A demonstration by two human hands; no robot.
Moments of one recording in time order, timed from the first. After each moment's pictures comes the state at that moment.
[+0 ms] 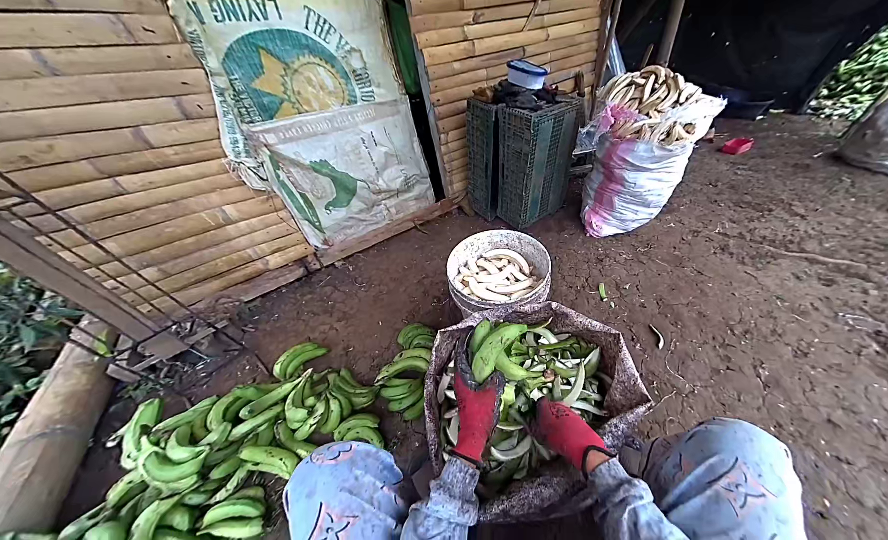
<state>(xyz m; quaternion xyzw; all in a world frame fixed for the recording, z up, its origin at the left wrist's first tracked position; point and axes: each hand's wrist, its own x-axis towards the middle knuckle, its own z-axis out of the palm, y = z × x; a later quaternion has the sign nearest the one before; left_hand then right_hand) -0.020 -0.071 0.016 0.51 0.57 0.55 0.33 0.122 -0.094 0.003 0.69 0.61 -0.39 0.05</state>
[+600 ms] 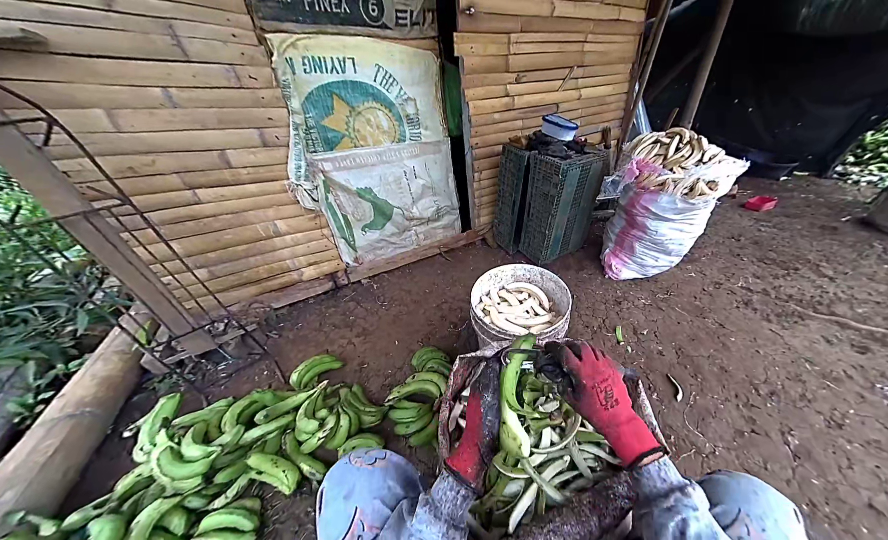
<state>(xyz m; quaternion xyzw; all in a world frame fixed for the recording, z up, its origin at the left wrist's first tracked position) -0.035 -0.077 0.081 0.52 0.49 0.55 0.44 0.154 -0.054 0.080 0.52 0.78 0.06 -0.33</state>
